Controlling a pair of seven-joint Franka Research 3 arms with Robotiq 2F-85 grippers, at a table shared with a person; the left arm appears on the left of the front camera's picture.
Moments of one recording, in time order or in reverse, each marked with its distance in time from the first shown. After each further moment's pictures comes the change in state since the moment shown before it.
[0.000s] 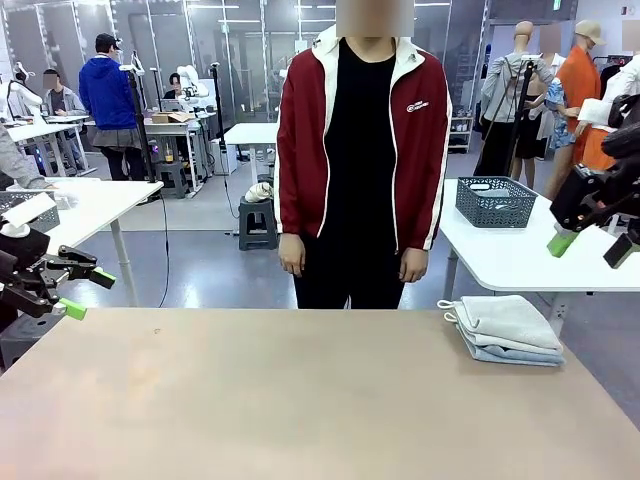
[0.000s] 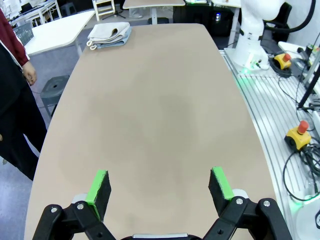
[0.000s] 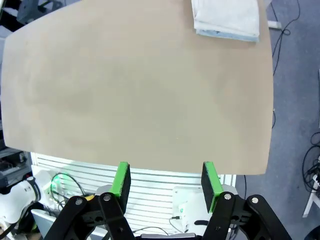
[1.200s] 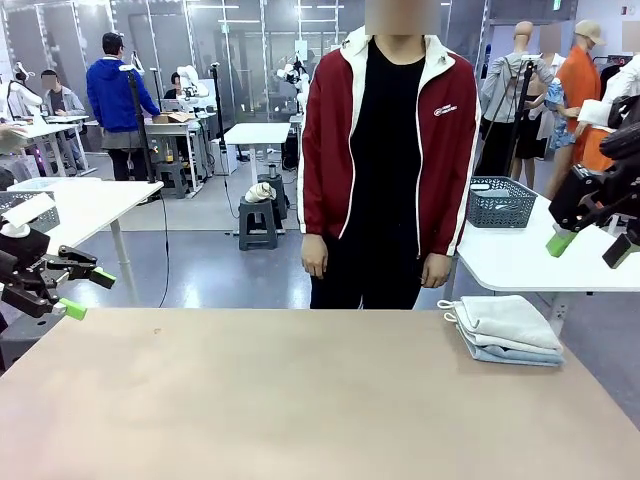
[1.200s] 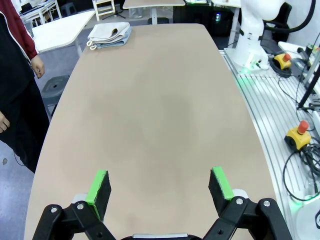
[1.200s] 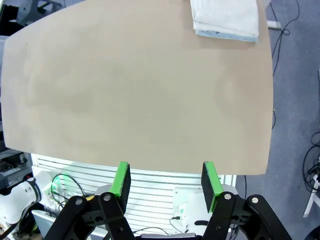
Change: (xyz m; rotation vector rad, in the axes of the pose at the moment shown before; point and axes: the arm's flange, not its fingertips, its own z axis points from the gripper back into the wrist) left arm 0.000 0.000 0.000 0.000 0.000 0.000; right arm -0.001 -0.002 0.002 0.002 -0.001 -0.001
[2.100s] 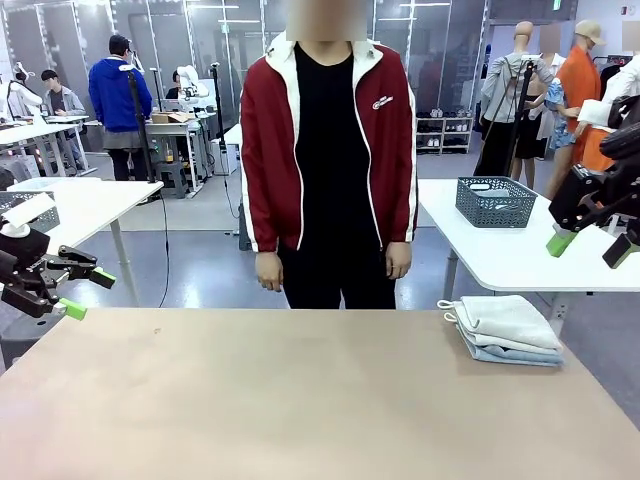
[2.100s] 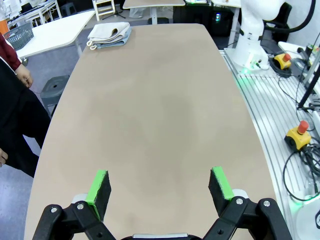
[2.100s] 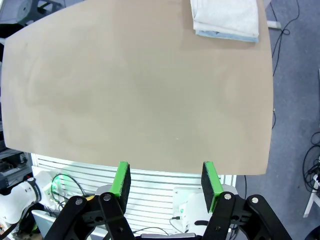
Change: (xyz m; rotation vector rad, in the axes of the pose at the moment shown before) left arm 0.000 0.000 0.000 0.000 0.000 0.000; right arm 0.000 0.000 0.000 0.000 0.000 0.000
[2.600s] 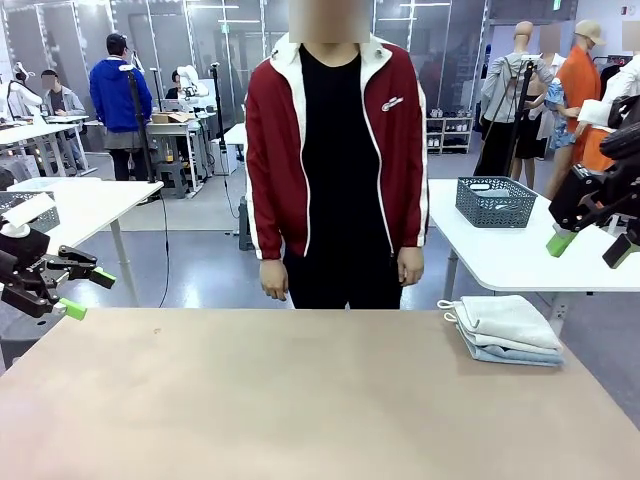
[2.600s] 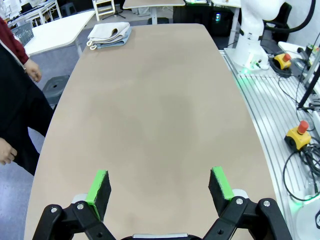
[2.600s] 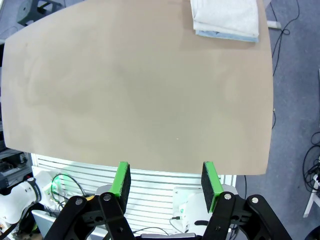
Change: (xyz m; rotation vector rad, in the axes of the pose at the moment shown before) left arm 0.000 0.000 0.000 0.000 0.000 0.000; right arm 0.000 0.000 0.000 0.000 0.000 0.000
